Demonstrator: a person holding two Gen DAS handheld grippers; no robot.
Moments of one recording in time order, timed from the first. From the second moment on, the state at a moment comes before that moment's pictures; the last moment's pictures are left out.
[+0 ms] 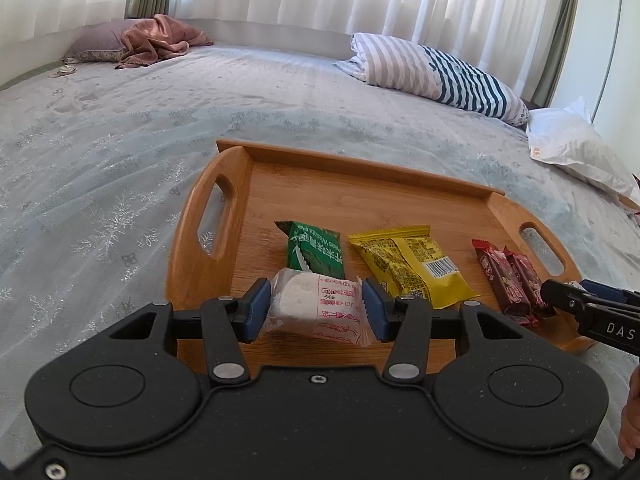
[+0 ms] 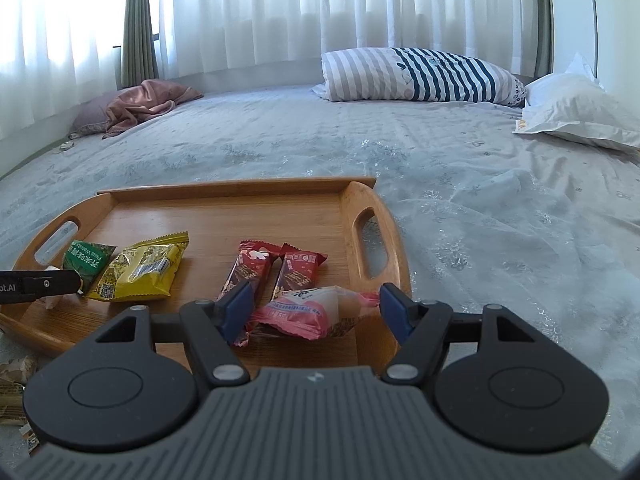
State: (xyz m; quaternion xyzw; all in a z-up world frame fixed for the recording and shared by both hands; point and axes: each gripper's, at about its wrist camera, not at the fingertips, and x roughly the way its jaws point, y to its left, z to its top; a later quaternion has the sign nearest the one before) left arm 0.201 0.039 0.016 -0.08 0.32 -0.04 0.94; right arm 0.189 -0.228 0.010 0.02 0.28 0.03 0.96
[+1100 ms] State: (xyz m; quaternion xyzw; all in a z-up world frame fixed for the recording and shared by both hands) left arm 0.140 0.023 0.038 -0.03 0.29 -0.10 0.95; right arm 0.126 -0.221 0.025 0.00 0.26 0.06 0.96
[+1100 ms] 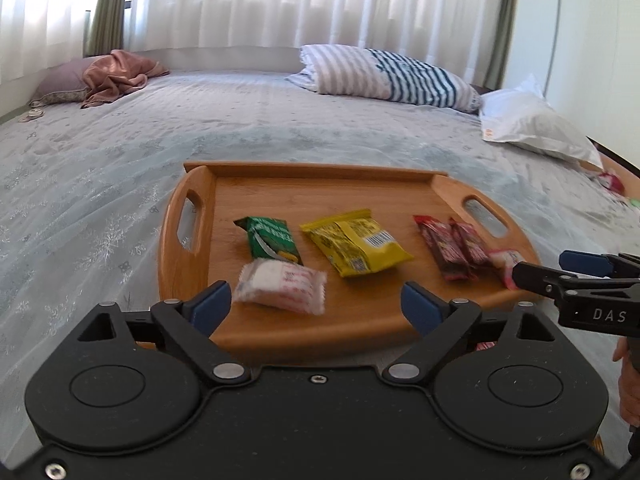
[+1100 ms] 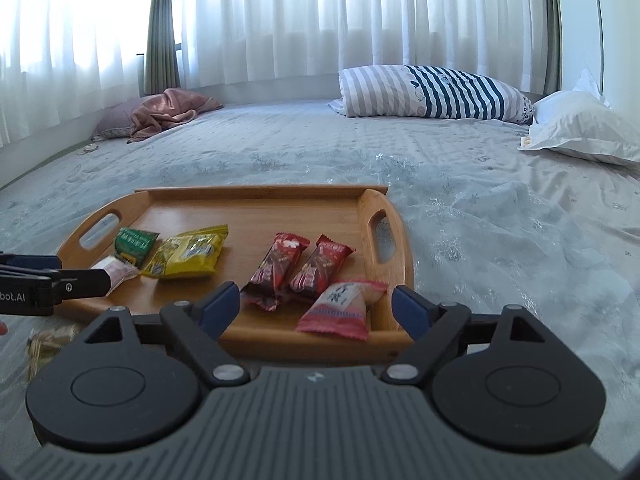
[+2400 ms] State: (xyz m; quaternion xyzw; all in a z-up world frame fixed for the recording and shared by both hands) left arm 0.078 0.008 0.016 0.01 0.35 -0.14 0.93; right arm 0.102 -0.183 -0.002 -0.07 0.30 0.10 0.94
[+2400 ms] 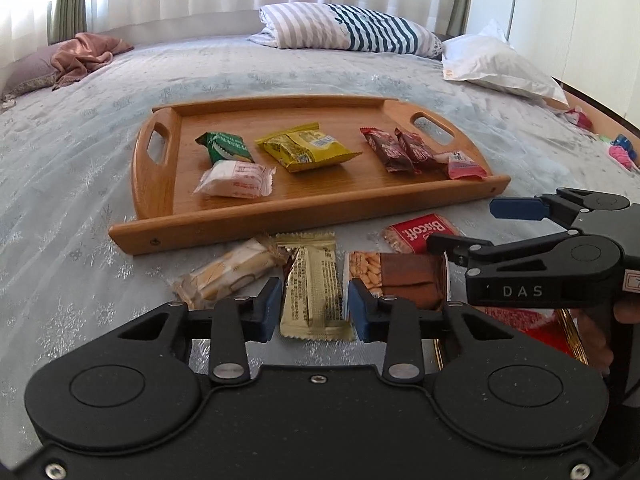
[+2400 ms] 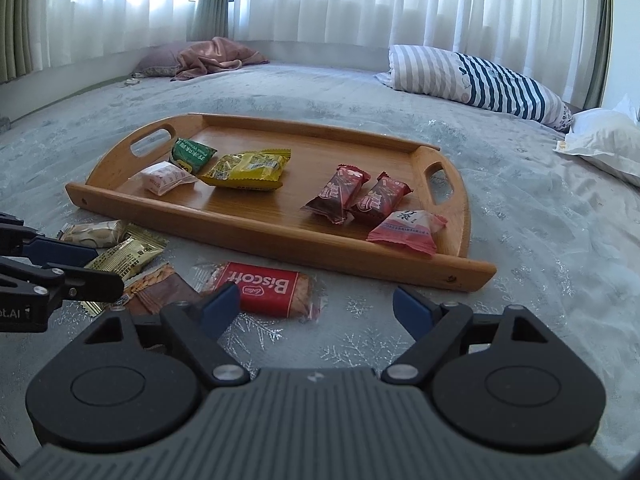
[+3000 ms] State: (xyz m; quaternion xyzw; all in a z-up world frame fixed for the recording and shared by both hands) left arm 0.093 0.012 0.013 -0.01 0.36 -0.13 0.93; right arm 0.111 -0.186 -0.008 -0.04 0.32 0.12 0.94
